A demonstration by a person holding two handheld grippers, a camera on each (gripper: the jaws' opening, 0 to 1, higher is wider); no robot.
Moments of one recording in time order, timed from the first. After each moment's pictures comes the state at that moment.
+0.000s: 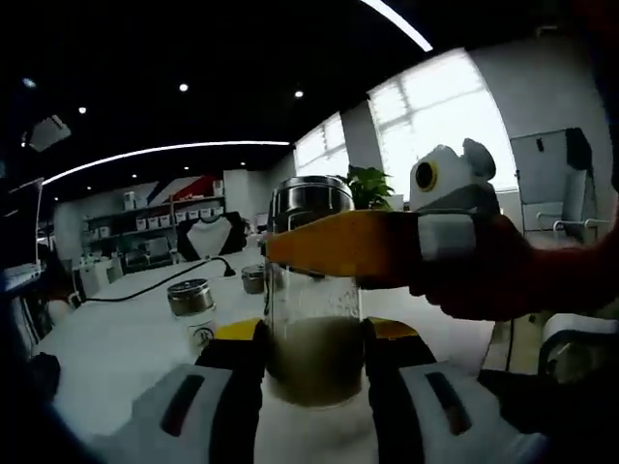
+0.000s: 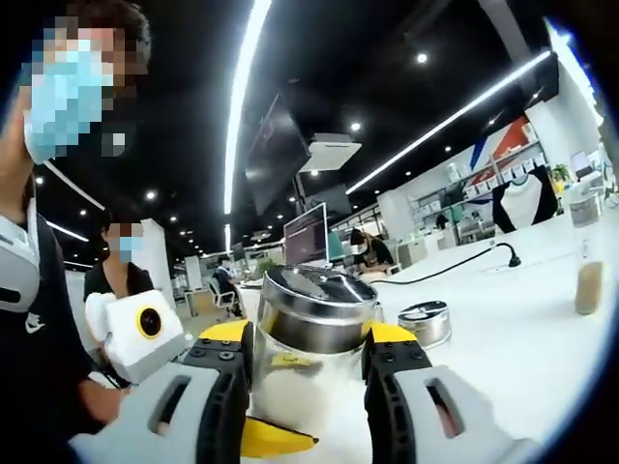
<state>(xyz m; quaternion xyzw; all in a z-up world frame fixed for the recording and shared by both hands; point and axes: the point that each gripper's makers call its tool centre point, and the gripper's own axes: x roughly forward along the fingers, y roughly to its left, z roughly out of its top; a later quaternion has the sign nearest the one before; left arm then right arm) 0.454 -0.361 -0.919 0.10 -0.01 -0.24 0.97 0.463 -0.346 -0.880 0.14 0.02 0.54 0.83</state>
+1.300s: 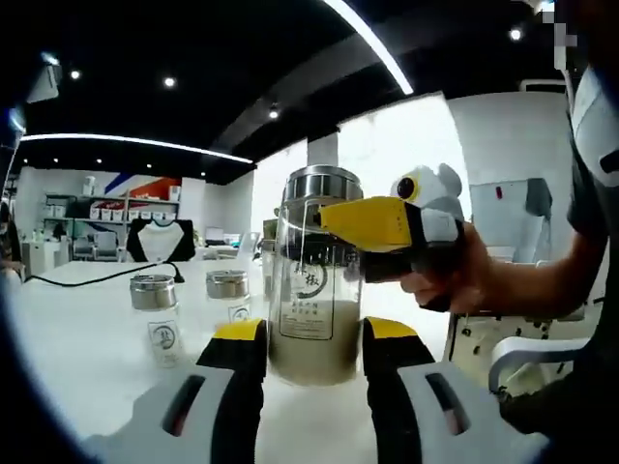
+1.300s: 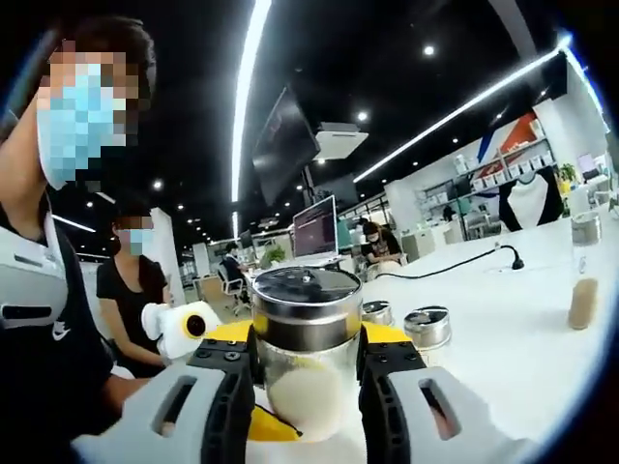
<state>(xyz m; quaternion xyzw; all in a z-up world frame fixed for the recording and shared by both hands) 0.439 -0.376 -0.915 -0.04 -0.03 -0.43 0.90 0.441 -0.363 -0.863 0.10 0.03 0.60 0.79</state>
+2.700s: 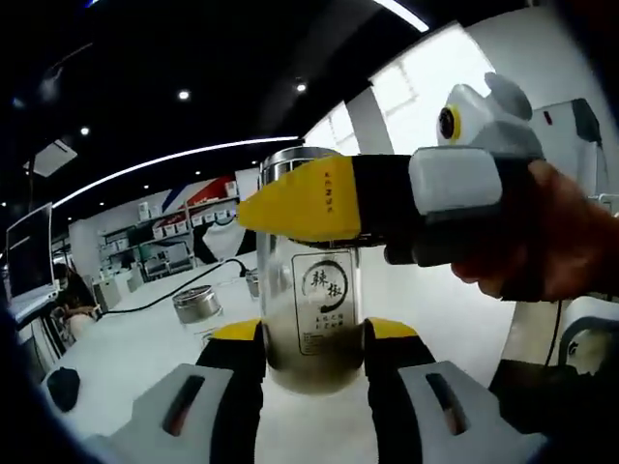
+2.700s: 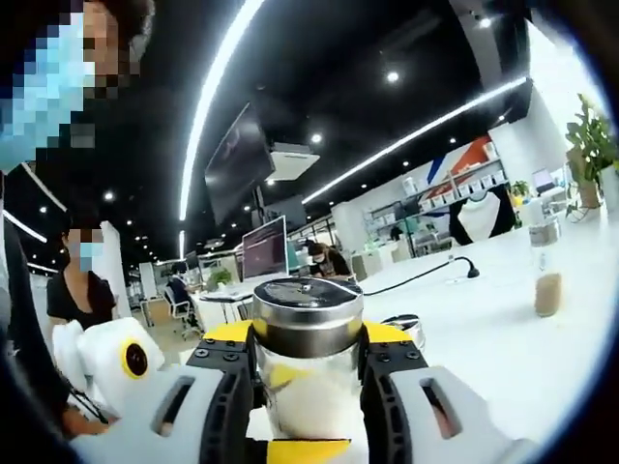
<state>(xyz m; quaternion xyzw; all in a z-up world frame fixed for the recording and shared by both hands) 0.456 -0.369 -0.923 0.12 0.00 -0.22 0.97 0.467 -0.360 -0.864 0.17 0.02 0.45 0.88</state>
